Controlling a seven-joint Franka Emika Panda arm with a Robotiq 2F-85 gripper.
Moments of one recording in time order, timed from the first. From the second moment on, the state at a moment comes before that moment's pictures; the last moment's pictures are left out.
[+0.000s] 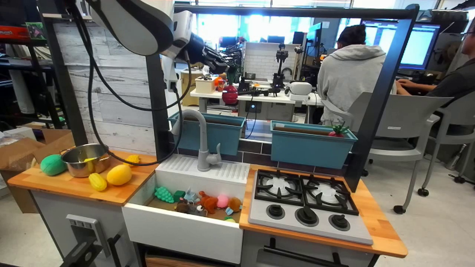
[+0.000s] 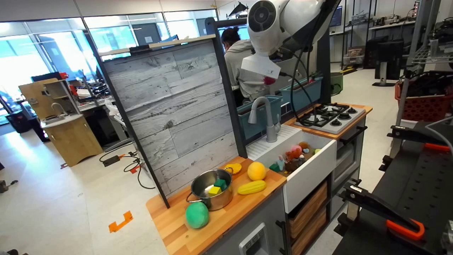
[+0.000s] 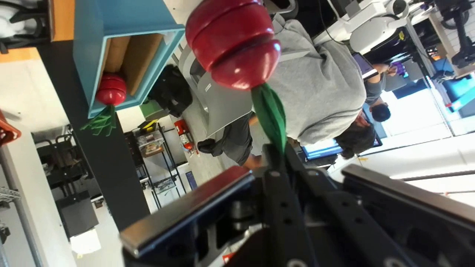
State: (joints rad) arm 0.04 0.81 -0.23 -1.45 -1.74 2.58 2.65
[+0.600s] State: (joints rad) arm 0.02 0.68 -0.10 -1.71 -1.86 2.33 2.67
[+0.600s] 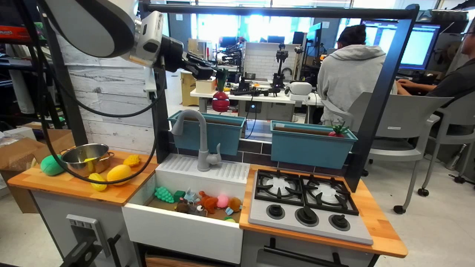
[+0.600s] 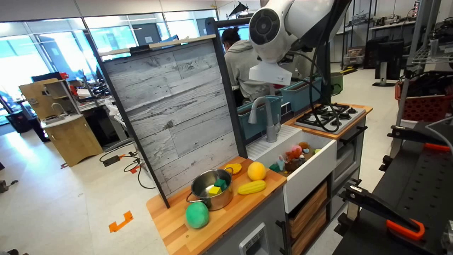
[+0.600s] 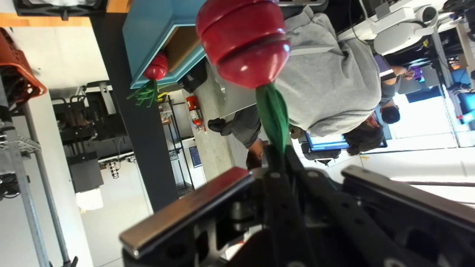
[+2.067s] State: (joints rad) arm -0.04 0.91 -0.02 -1.39 -1.86 2.22 2.67
